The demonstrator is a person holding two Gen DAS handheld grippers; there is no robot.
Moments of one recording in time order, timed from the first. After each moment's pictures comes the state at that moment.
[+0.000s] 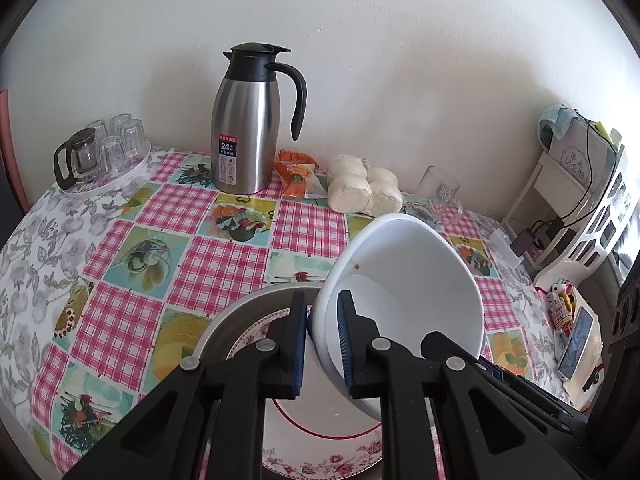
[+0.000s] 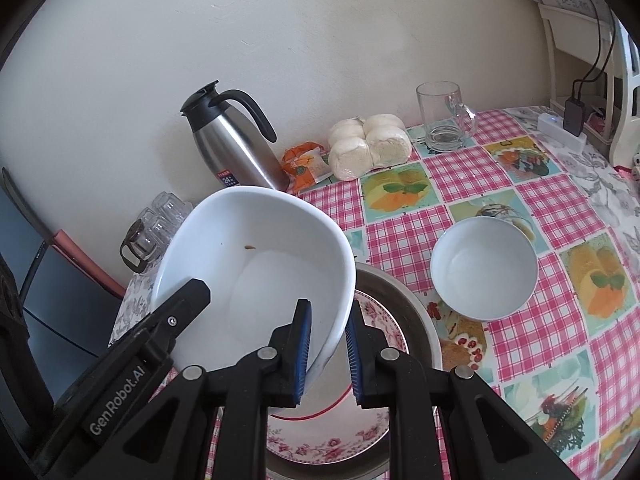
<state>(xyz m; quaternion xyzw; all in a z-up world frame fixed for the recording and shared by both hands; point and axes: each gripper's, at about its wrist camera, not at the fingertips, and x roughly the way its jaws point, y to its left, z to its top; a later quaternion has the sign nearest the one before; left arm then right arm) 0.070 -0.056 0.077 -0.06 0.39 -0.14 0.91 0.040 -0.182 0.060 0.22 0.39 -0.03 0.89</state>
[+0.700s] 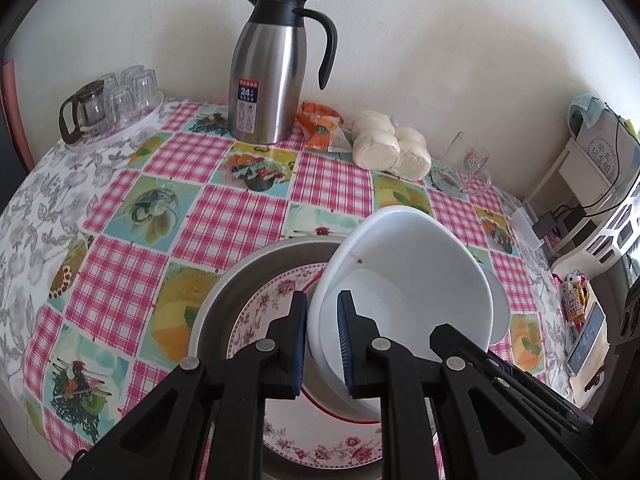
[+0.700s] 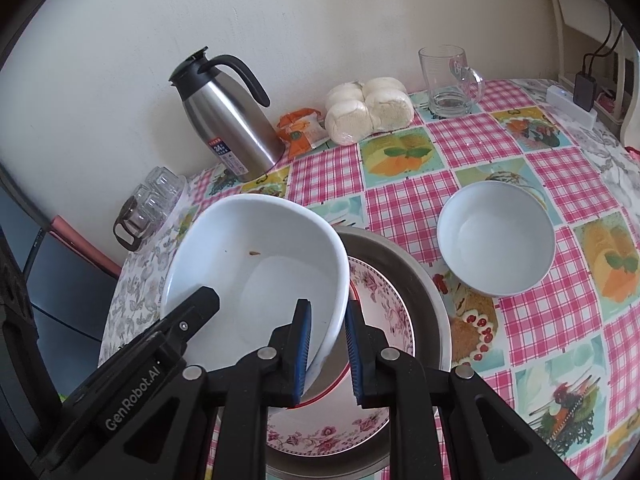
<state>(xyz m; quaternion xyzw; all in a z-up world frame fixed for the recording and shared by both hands) 0.083 -0.048 0.044 -0.07 0.46 -0.12 0.88 0.052 -0.178 0.033 0.22 0.44 -0.02 0.87</state>
